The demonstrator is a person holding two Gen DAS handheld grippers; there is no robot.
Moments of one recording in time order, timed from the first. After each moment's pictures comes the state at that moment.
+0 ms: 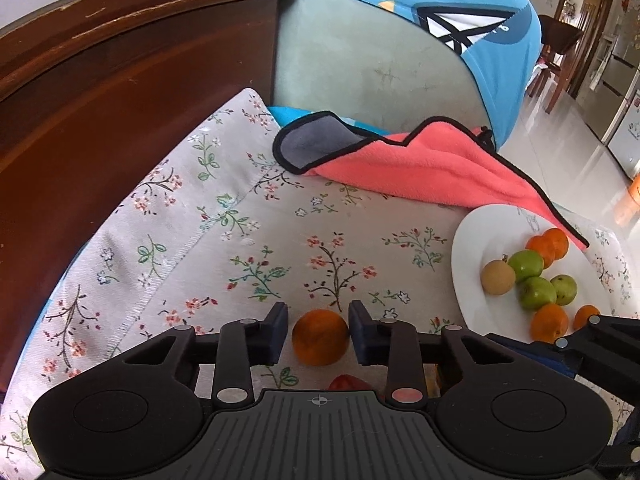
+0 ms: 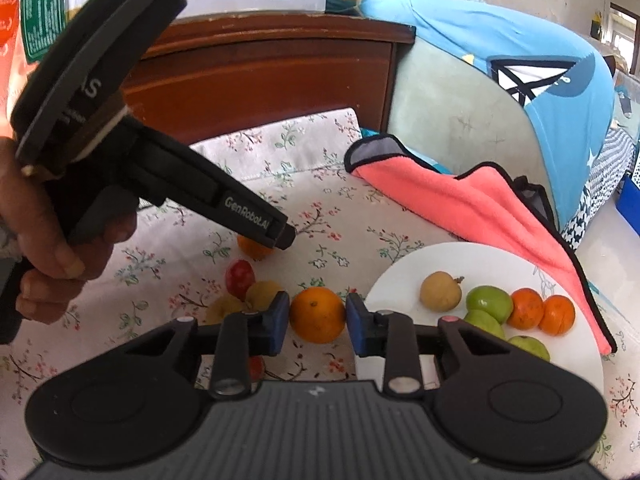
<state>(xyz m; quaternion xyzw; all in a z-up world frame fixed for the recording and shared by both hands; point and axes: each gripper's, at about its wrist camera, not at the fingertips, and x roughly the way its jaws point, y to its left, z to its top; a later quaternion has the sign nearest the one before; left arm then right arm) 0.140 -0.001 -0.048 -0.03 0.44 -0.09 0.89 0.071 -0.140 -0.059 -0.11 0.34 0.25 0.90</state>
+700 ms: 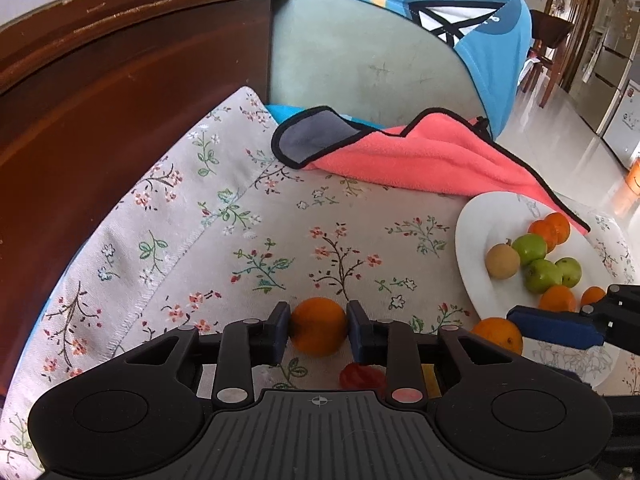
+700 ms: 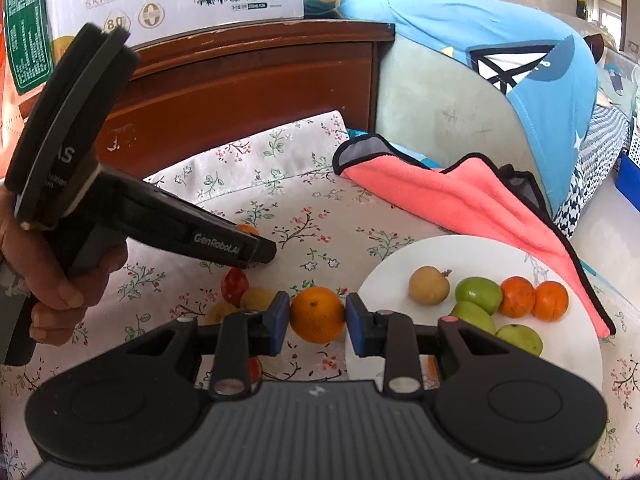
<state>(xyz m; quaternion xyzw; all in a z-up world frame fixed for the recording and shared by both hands) 0.132 0.001 -0.056 -0.01 0.43 -0.10 0.90 0.075 -0.151 -0.052 -0.08 0.34 0.24 0.90</state>
